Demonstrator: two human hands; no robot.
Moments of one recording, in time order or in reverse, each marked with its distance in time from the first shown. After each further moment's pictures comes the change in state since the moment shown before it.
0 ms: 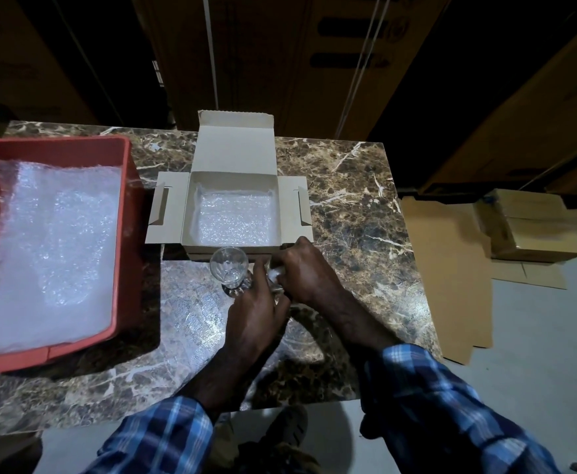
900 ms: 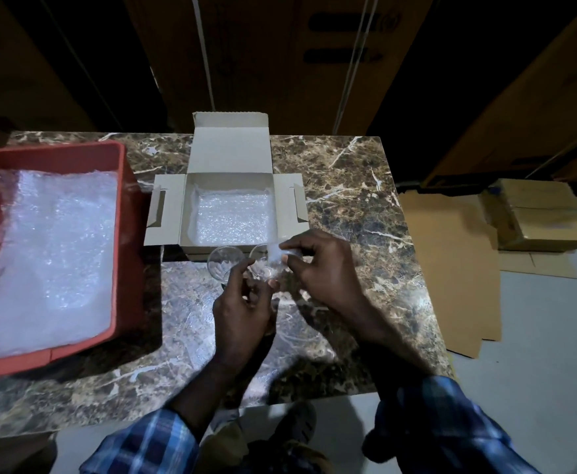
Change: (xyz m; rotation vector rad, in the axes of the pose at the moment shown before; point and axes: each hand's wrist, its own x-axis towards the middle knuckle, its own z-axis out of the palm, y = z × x) left_hand -0.016 -0.004 -0.009 -0.479 0.306 -0.003; right_hand -0.031 0.010 -0.019 0.562 0.420 0.063
